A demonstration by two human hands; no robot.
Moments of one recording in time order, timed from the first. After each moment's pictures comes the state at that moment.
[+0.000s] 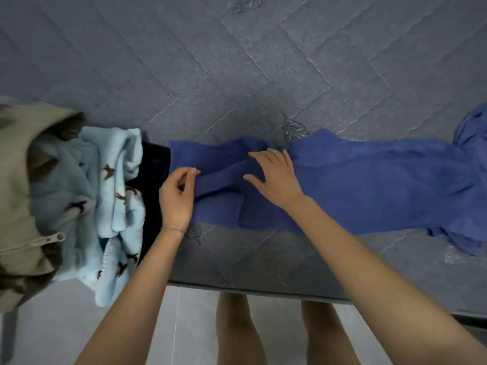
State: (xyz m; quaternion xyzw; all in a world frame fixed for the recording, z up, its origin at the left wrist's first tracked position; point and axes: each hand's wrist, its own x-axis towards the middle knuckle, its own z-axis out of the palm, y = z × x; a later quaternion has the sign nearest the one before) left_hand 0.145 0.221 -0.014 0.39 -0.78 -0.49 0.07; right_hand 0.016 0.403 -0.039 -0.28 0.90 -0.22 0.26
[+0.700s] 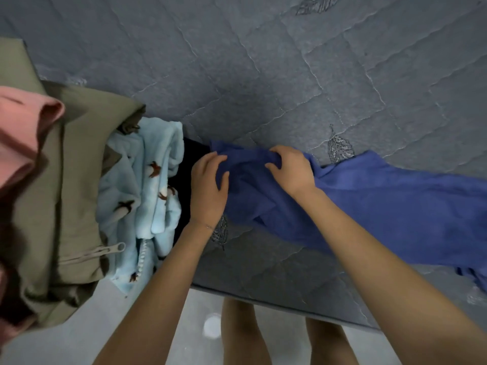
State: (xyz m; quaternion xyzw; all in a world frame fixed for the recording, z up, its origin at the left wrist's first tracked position) left_hand 0.148 0.180 -0.043 0.32 -0.87 -0.39 0.04; right_hand -0.006 0.317 -0.057 -0.22 0.90 -0.21 0.32
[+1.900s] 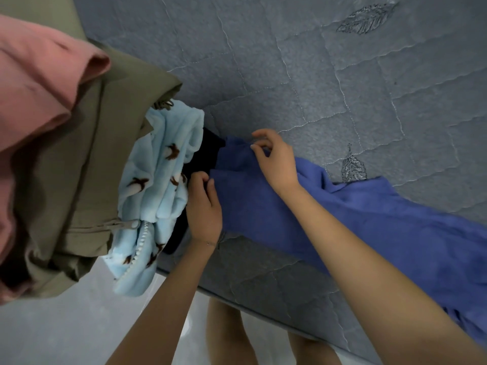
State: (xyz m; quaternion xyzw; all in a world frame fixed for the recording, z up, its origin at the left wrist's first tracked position) left_hand 0.185 0.208 -0.046 0.50 -0.77 -0.37 0.16; right_hand 0.013 0.253 -0.046 -0.22 0.83 -0.41 0.31
